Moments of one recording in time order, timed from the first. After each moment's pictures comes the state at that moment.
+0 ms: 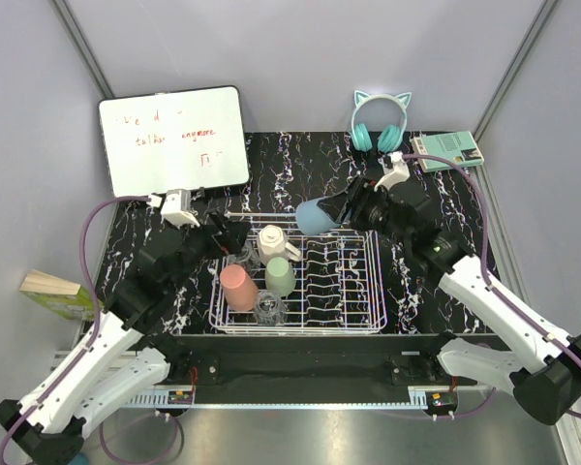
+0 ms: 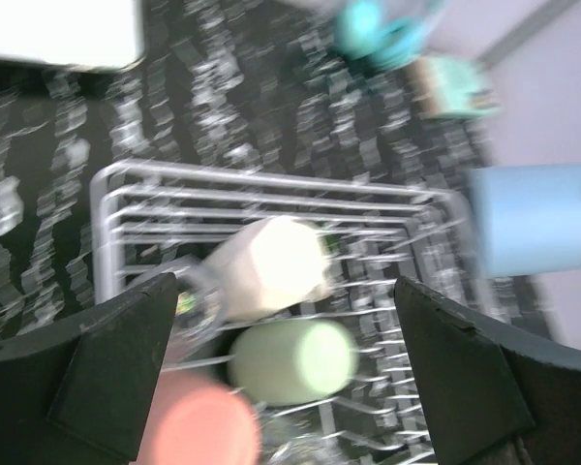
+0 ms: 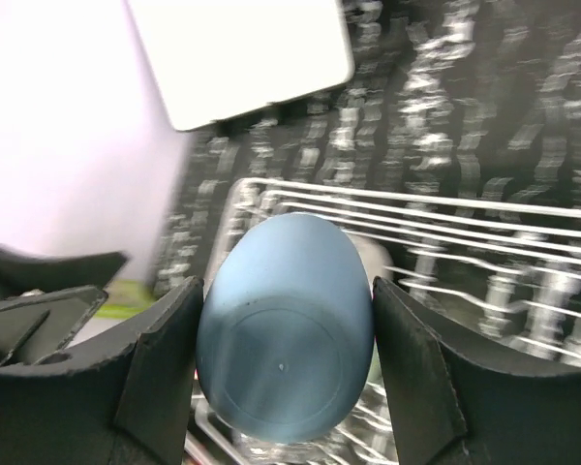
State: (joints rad) left arm -0.61 0.67 0.75 -0.35 -0.22 -0.60; right arm 0.62 1.08 1.03 -0.24 0.01 0.72
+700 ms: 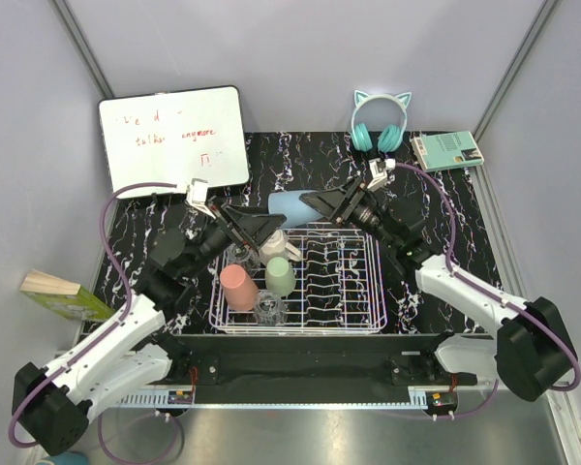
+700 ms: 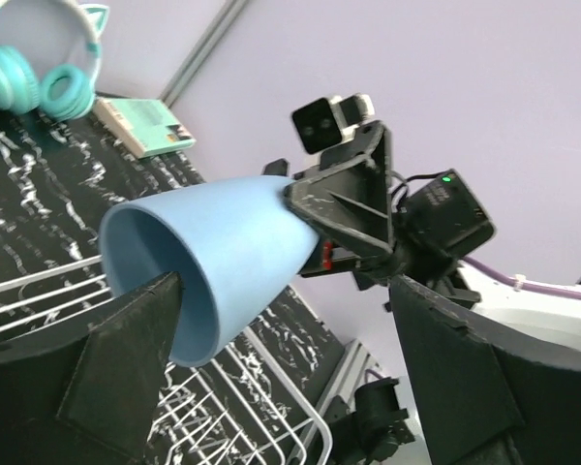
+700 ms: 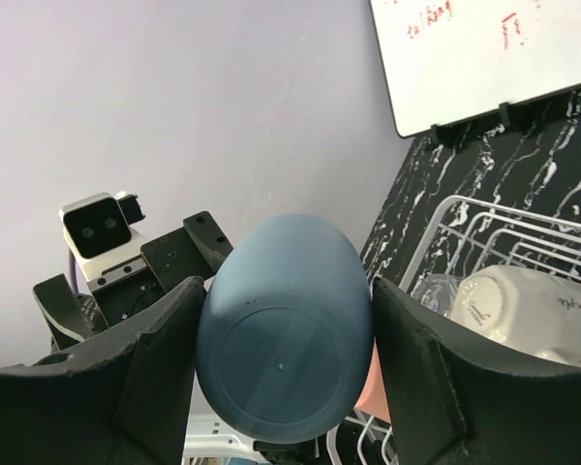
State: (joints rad) left arm -0.61 0.82 0.59 0.44 0.24 -0.82; right arm 0.58 1.22 0.73 0.62 -0.33 1.14
